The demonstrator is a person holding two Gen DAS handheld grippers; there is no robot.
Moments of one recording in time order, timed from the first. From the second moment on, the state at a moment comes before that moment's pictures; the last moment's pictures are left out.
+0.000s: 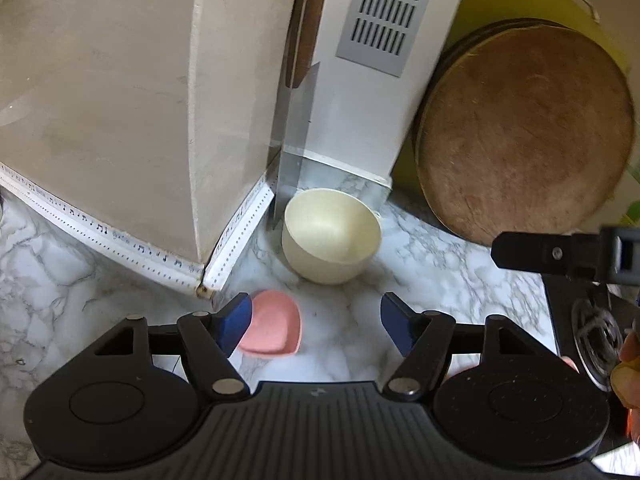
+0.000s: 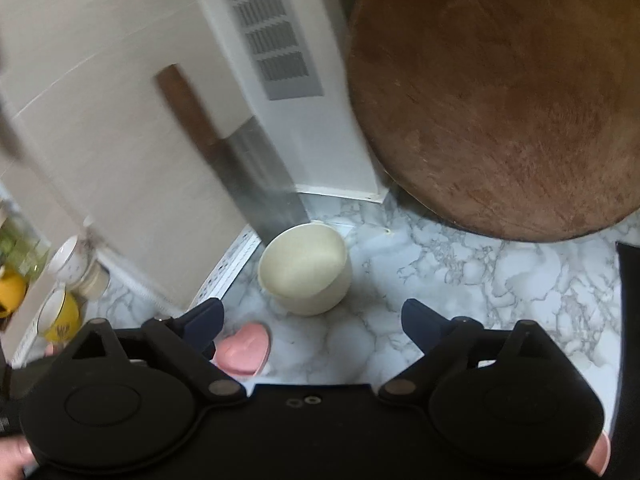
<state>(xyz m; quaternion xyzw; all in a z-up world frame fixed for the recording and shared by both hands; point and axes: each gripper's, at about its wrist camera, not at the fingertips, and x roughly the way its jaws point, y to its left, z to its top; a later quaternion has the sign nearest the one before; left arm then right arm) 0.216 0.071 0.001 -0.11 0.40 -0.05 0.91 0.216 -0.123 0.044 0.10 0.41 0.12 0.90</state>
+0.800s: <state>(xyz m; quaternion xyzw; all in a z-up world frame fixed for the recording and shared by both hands) 0.316 0.047 -0.049 -0.11 0.42 0.04 0.90 0.325 -0.112 -0.024 0.10 0.47 0.10 0.87</state>
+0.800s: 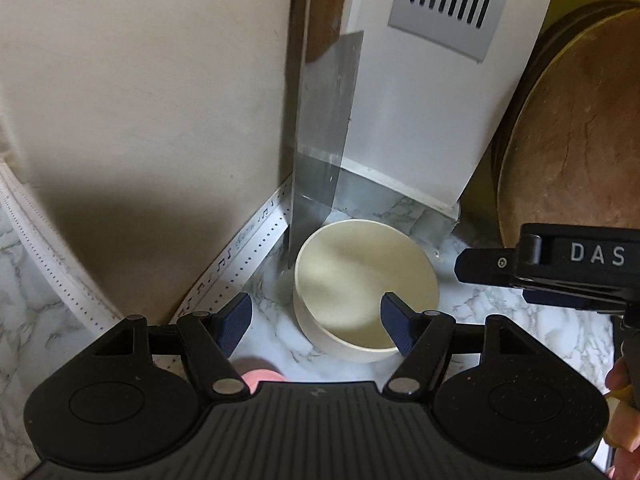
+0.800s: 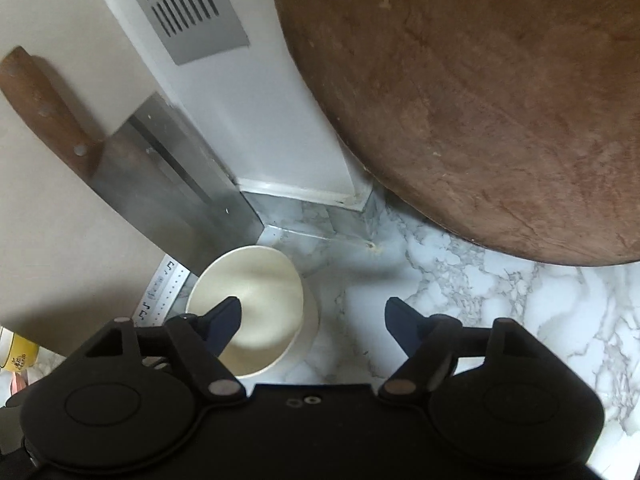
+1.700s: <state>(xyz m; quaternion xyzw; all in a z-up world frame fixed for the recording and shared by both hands) 0.353 0.045 -0.081 -0.07 0.45 0.03 0.89 0.344 -0.082 -0.054 0.05 0.50 0.12 0.86</state>
